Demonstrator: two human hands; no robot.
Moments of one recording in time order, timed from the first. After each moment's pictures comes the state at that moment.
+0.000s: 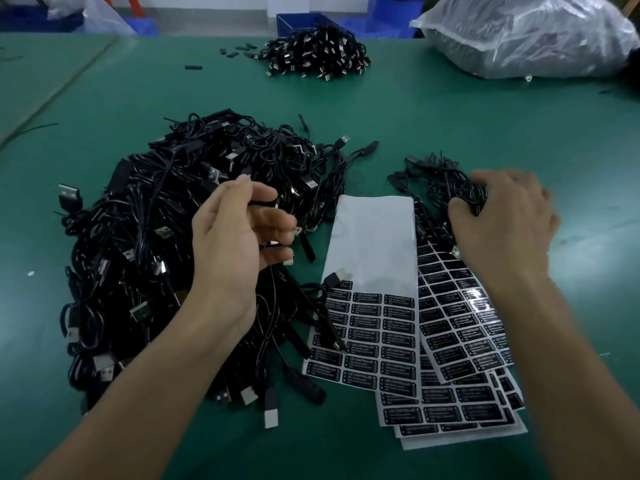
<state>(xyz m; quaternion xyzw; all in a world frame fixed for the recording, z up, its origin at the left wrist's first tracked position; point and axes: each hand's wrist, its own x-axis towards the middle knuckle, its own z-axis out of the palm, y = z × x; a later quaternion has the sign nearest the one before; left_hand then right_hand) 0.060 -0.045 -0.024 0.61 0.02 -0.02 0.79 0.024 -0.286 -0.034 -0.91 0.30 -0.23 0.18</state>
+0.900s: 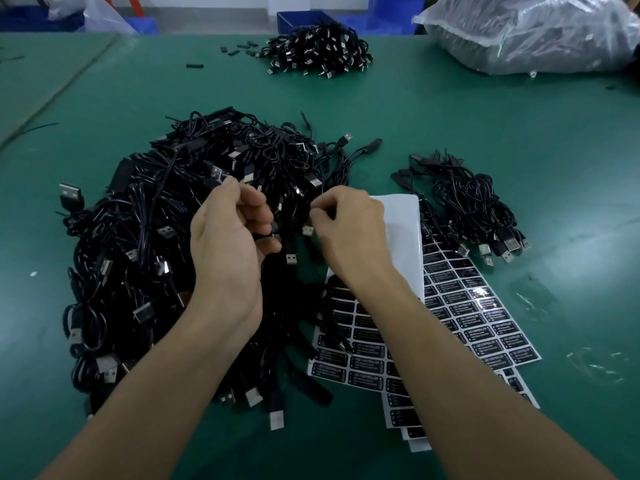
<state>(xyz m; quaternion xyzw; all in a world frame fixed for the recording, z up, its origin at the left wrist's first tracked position) 0.063 -0.047 -0.031 0.58 0.05 0.03 0.81 0.080 -0.172 -0.062 -0.89 0.12 -0.16 0.40</state>
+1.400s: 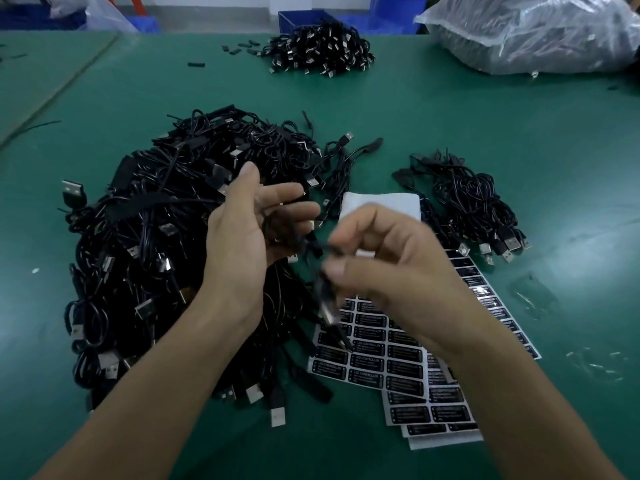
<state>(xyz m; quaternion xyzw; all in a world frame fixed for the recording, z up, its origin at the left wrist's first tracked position) 0.064 -0.047 -0.032 0.62 -0.01 -0.06 0.79 0.000 -0.196 -0.028 -0.63 -0.08 0.02 0.77</state>
